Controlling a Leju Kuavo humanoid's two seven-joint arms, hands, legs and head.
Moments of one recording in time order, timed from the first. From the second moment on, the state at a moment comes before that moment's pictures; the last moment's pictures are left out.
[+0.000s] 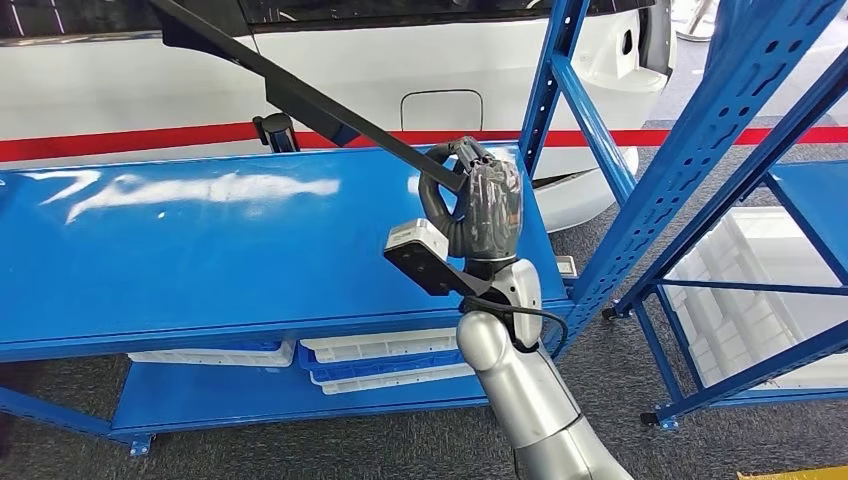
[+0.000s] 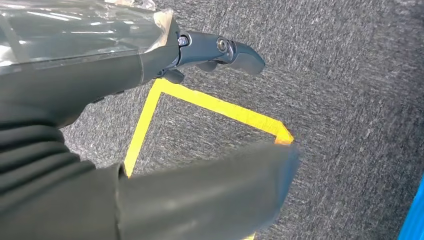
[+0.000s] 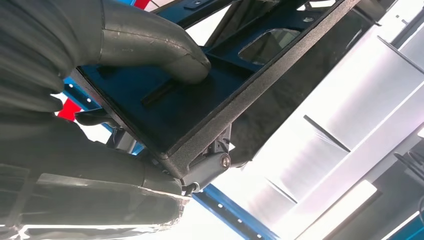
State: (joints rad) left arm -0.05 -0.09 0.55 -0.18 -0.10 0.33 -0.39; right arm -0.52 0.28 0.44 -1.32 0.90 -0.48 -0.18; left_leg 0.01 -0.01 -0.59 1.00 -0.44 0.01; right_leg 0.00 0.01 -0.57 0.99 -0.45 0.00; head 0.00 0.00
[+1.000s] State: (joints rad) left arm -0.06 -0.08 0.55 -0.18 -0.04 0.20 -0.38; right arm -0.38 0.20 0.42 -1.65 0.50 -0.39 -0.28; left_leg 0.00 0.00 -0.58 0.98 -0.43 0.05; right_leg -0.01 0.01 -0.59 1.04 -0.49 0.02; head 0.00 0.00
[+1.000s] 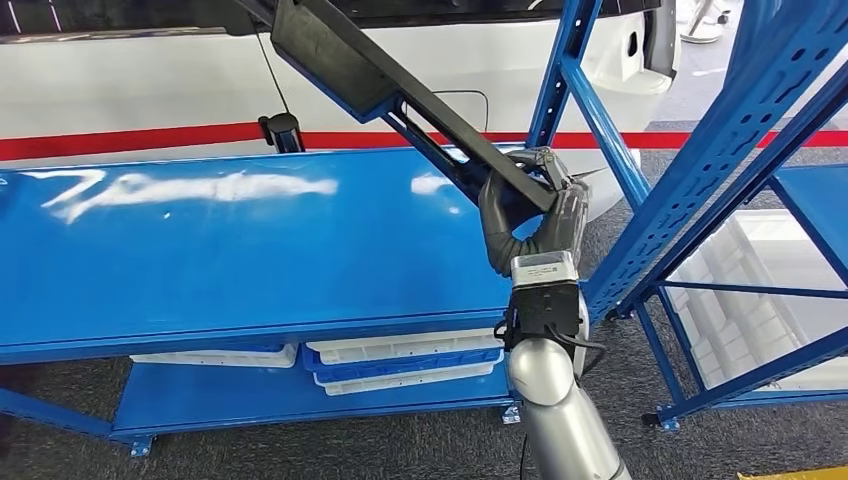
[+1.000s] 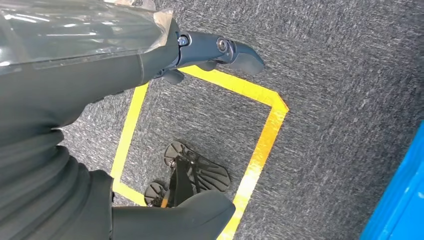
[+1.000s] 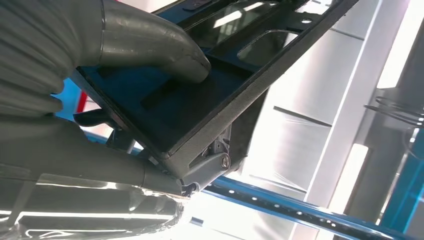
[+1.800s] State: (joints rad) left arm -0.07 -0.06 0.63 -0.18 0.04 0.22 -0.41; right arm -0.45 0.14 0.40 -1.66 0.23 -0.24 -0.31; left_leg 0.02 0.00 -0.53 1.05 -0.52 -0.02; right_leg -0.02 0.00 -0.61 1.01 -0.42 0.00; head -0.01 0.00
